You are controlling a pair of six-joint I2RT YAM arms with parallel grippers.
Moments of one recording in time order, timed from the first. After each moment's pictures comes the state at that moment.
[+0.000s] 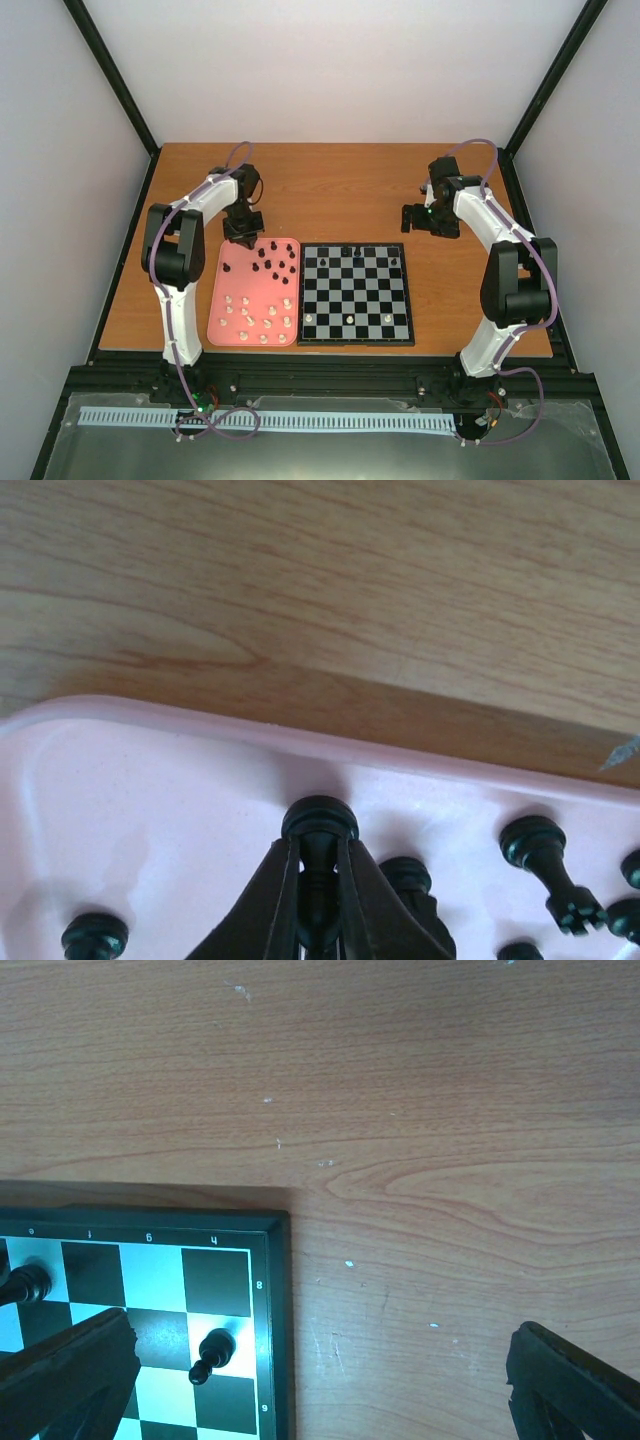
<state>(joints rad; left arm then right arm) -0.21 2.09 1.59 -1.10 0.06 -0.47 0.12 1.76 1.37 -0.91 -0.13 0.18</state>
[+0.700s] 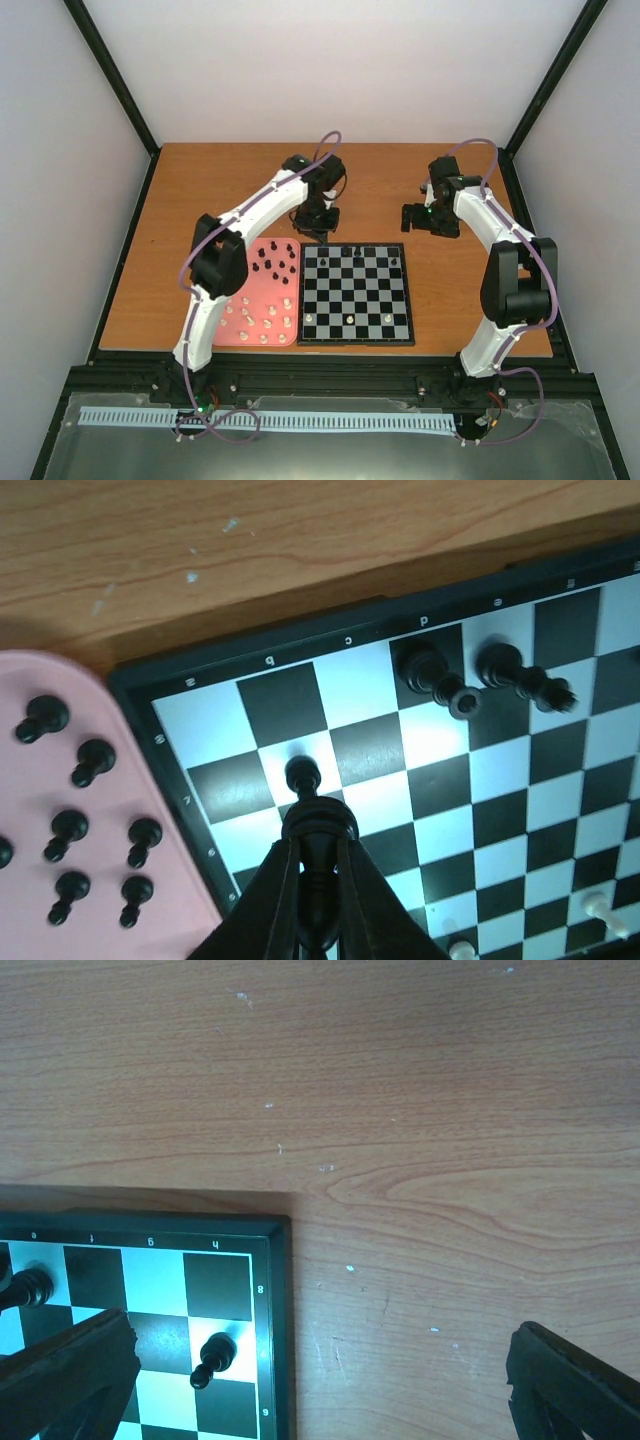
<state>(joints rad) -0.63 2.18 2.07 -1.33 0.14 -0.46 0.12 1.76 1.37 -0.90 -0.13 0.18</state>
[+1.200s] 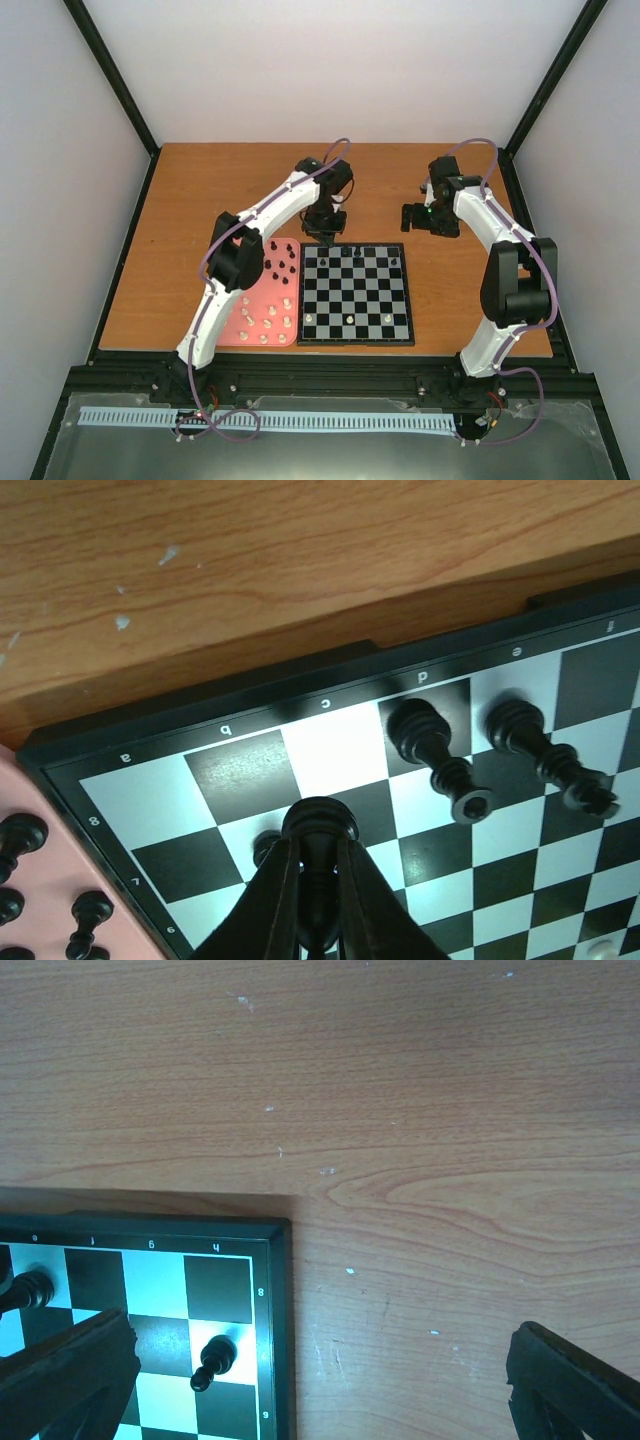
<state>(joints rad) -0.65 2.39 2.24 -1.39 0.18 -0.46 0.12 1.76 1.37 -0.90 -0.13 0.18</state>
